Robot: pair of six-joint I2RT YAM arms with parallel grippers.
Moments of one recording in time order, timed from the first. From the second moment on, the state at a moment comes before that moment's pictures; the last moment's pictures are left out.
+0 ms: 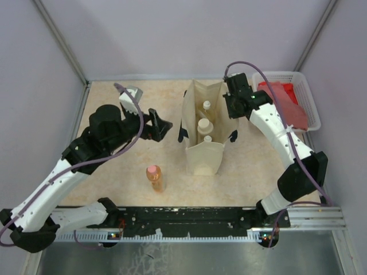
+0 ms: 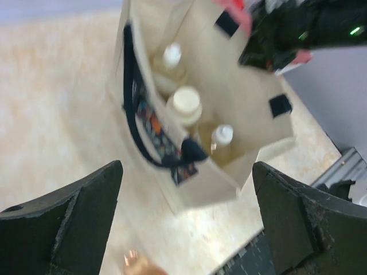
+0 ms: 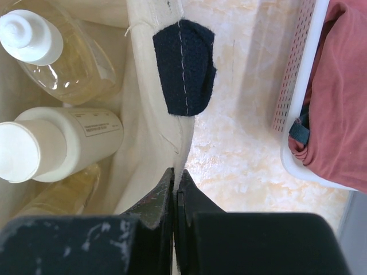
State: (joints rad) left arm -0.78 1.03 1.29 -0.42 -0.06 -0.28; right arm 0.41 1.53 1.53 -0.88 0.27 0.09
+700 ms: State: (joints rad) left arm -0.78 0.96 0.97 -1.08 -0.05 -0.85; right arm 0.41 1.57 1.55 -0.90 0.28 0.07
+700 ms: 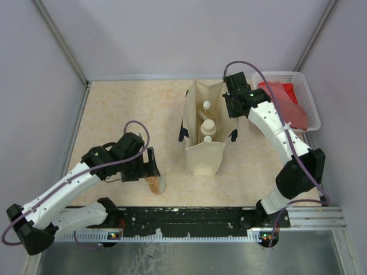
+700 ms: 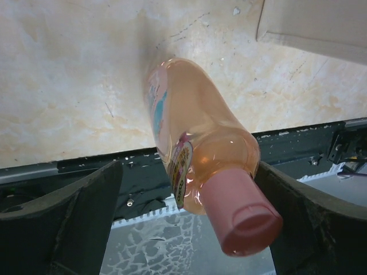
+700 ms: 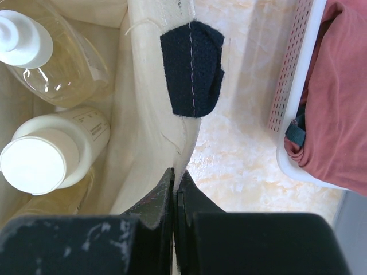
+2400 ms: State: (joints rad) left arm -0.77 1.19 1.40 -0.99 -0.17 -0.52; right arm 0.41 1.56 1.55 -0.90 0.29 0.07
